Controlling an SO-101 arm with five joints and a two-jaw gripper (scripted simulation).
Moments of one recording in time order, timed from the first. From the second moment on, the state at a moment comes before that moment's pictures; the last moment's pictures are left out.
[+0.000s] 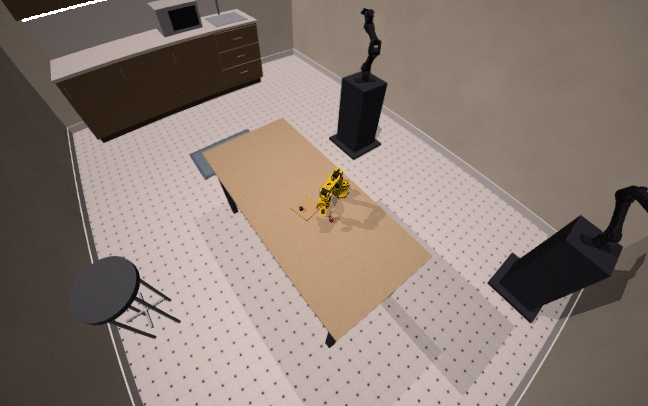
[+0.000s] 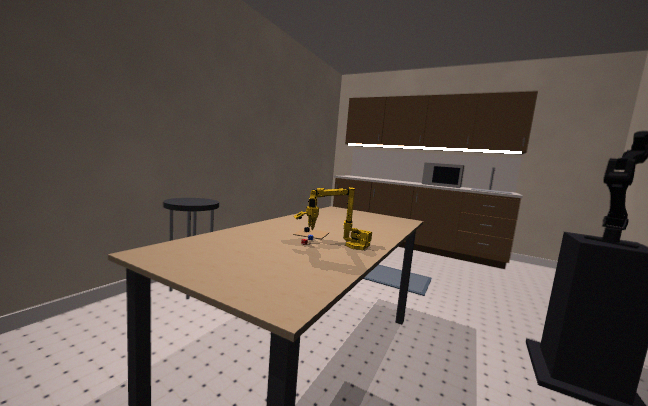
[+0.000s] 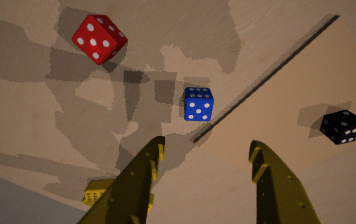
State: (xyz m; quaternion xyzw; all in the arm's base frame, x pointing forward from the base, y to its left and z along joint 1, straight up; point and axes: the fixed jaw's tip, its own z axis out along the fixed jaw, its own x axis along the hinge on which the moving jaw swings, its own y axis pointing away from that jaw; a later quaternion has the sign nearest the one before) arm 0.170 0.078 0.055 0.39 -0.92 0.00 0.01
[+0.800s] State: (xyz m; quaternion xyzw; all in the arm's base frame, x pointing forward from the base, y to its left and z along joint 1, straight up) arm 0.168 0.077 0.053 0.39 -0.92 0.00 0.00
